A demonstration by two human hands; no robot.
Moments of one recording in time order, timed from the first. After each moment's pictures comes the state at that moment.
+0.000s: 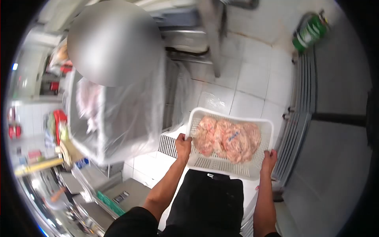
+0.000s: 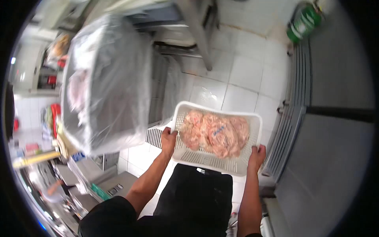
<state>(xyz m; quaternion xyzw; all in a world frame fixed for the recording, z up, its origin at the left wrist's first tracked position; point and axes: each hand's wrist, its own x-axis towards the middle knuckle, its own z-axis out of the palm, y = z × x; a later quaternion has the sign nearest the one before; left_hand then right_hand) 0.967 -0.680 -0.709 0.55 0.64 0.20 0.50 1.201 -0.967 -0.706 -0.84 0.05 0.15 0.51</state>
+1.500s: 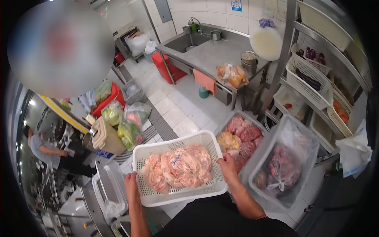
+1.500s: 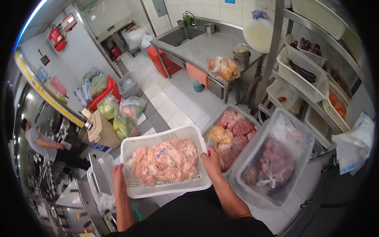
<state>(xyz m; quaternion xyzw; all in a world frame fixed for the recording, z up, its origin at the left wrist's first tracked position) 0.169 -0.286 -0.269 0.29 0.71 0.55 0.33 0.557 -0.234 -0.319 -0.58 -0.33 0.53 0.52</state>
